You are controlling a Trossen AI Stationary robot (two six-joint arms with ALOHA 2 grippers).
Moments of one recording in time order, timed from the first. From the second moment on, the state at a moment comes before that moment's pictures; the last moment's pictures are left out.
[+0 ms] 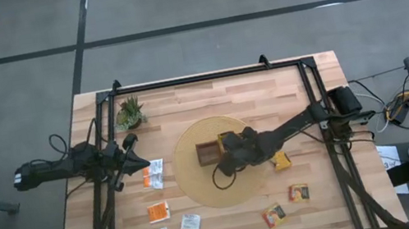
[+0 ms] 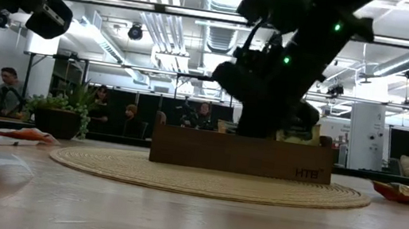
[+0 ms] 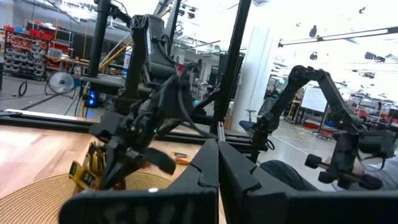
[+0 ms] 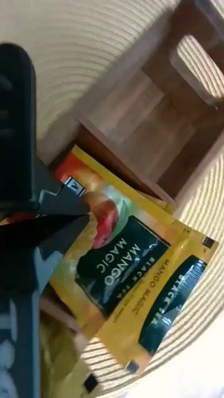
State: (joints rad) left arm -0.01 0.04 0.01 0.18 0.27 -0.27; right arm 0.19 1.90 1.14 -0.39 0.52 0.92
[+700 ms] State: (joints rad) left arm -0.01 0.04 0.01 0.18 0.27 -0.27; right arm 0.22 1.95 1.31 -0.59 0.67 0.80
